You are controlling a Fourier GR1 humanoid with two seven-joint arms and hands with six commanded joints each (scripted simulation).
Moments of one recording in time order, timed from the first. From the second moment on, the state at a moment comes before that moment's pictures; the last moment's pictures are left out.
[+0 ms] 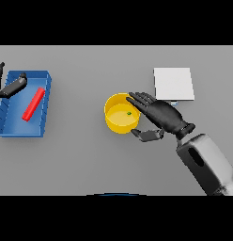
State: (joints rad) left arm -0.54 0.92 -0.59 -1.25 0.25 0.29 0.50; right arm -0.34 -0.36 0.44 -1.56 0.71 0.27 -0.05
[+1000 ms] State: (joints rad) left arm -0.54 0.93 -0.59 -1.24 0.26 0.27 0.49; right arm -0.60 -0.31 0.62 -1.21 0.79 0.46 -0.13
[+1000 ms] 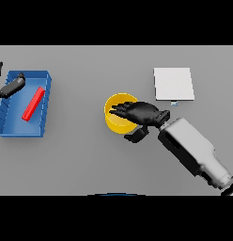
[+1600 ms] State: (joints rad) left arm -0.54 0.94 -0.59 -1.25 0.26 0.27 0.47; right arm -0.64 -0.30 0.67 -1.19 0.82 0.53 -0.12
